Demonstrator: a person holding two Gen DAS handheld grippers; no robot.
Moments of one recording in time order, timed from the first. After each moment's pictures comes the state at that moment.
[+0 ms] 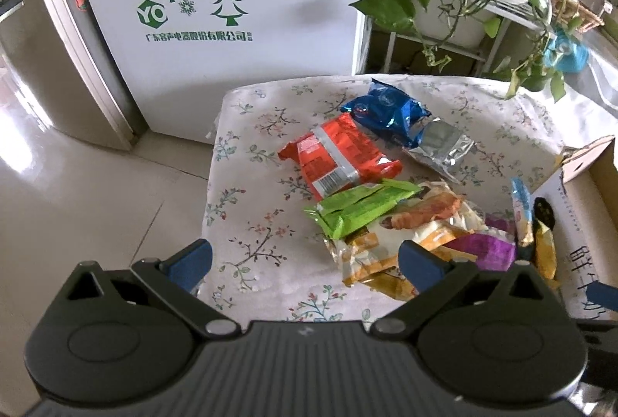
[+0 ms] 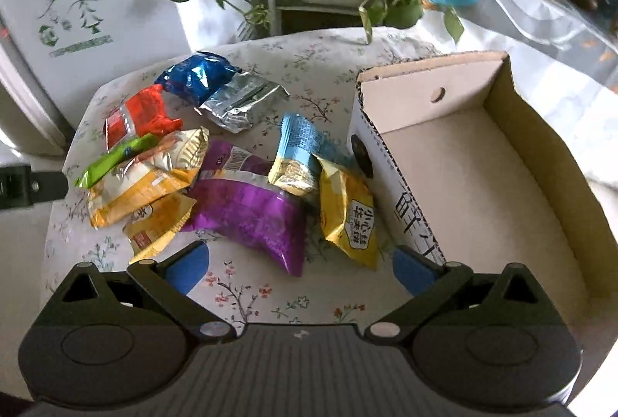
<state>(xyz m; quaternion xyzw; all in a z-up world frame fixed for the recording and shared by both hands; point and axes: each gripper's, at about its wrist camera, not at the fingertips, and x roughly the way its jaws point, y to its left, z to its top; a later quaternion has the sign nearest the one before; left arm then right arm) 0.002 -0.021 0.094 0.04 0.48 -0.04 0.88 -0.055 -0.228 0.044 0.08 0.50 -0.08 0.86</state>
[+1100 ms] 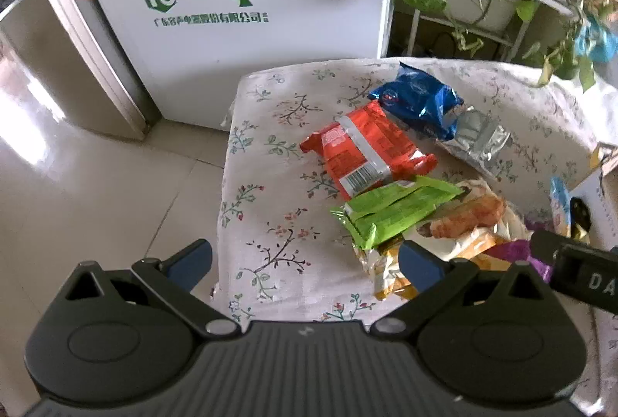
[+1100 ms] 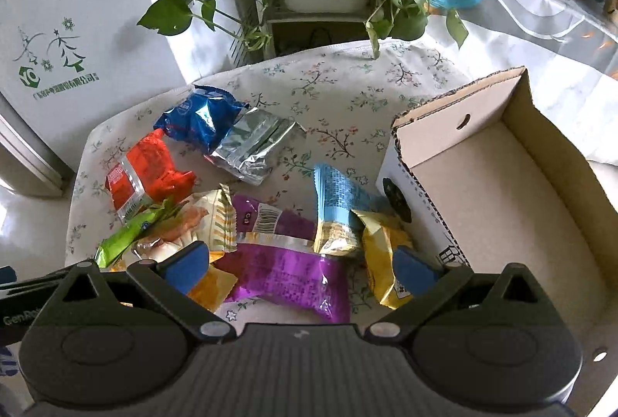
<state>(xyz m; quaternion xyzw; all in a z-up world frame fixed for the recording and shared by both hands) 0.027 -0.013 0.079 0.04 0.51 -0.01 0.86 -0.011 -0.205 0.049 0.10 0.49 -0.12 0.86</state>
